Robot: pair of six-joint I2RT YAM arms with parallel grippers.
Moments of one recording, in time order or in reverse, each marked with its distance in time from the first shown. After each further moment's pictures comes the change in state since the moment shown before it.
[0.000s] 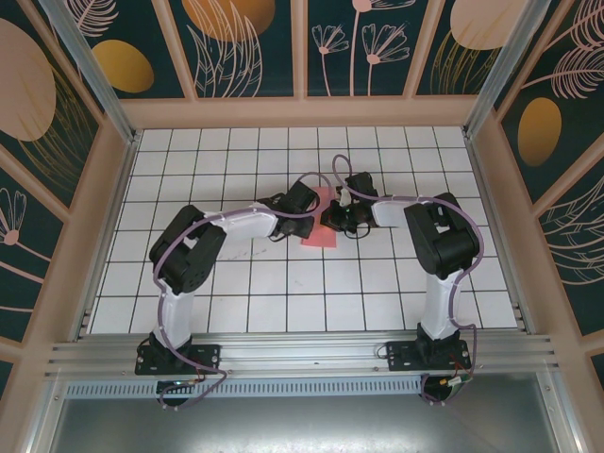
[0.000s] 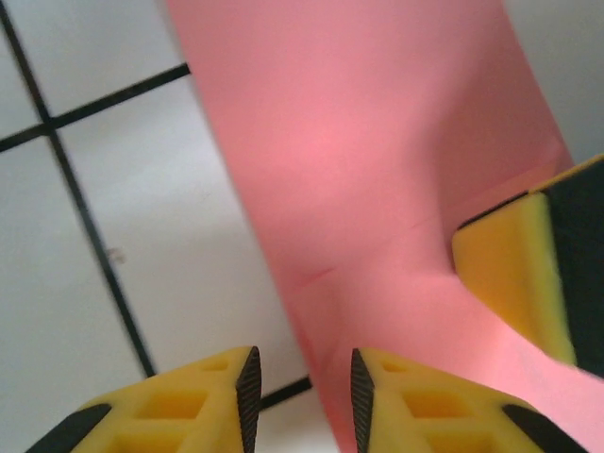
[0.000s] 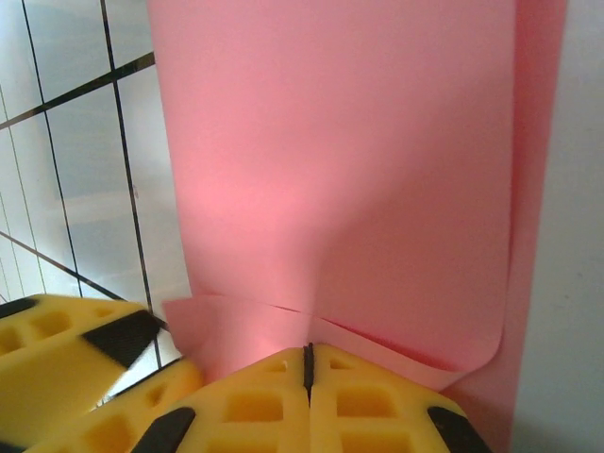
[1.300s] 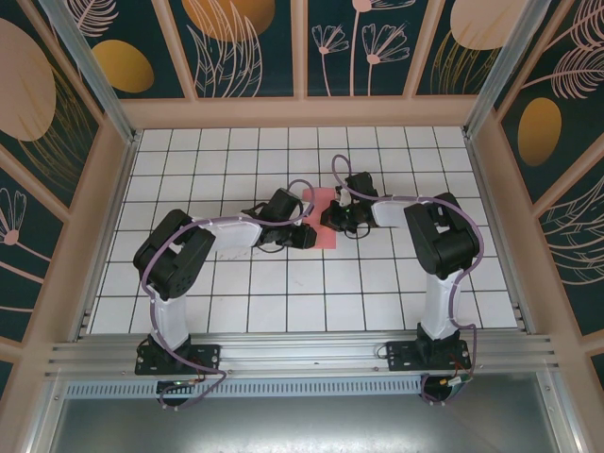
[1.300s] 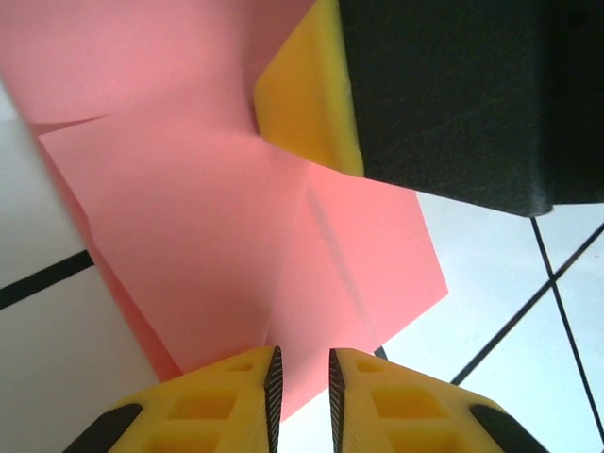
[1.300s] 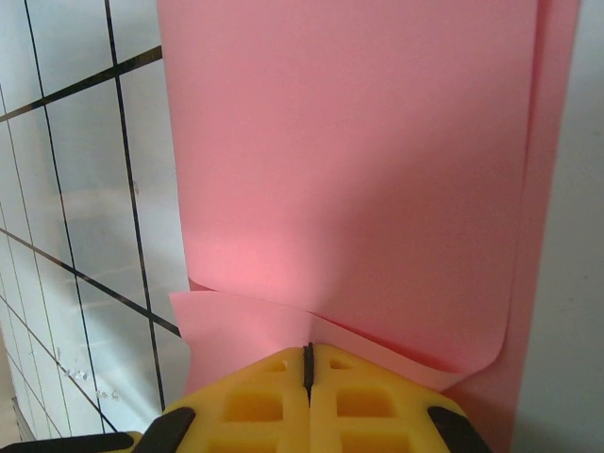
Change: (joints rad) left arm 0.046 -0.070 -0.217 0.231 0.452 -0.140; right arm 0.001 0.000 0.000 -0.002 0.000 -0.020
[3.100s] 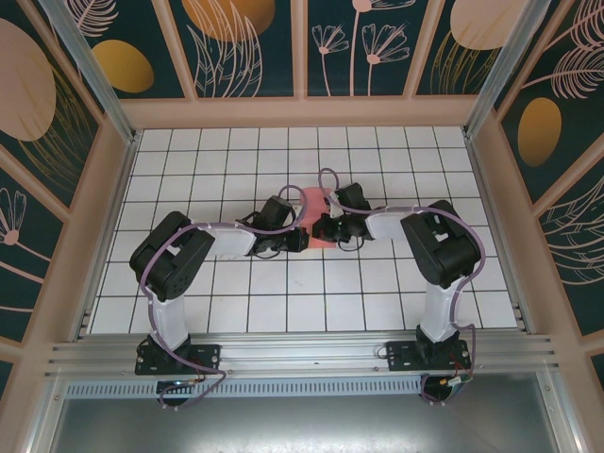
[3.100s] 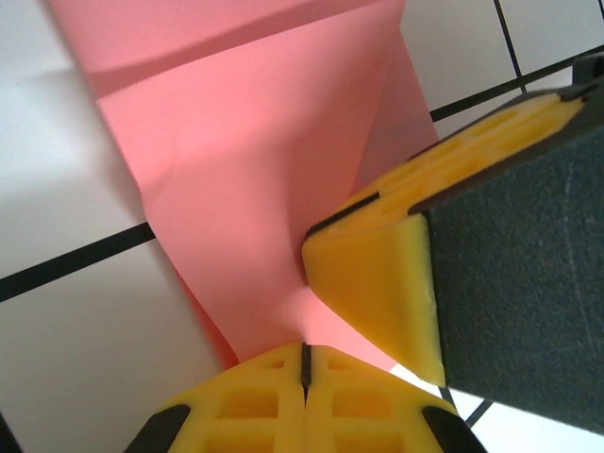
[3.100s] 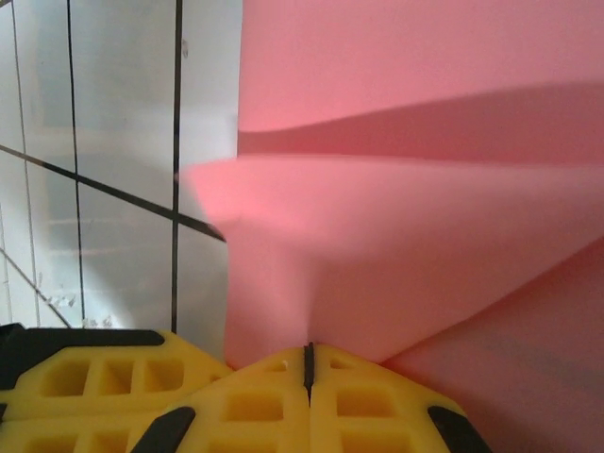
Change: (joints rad) left arm 0.011 -0.018 -0.134 0.176 -0.015 -0.043; right arm 0.098 -0.065 -0.102 0.079 0.031 -0.053
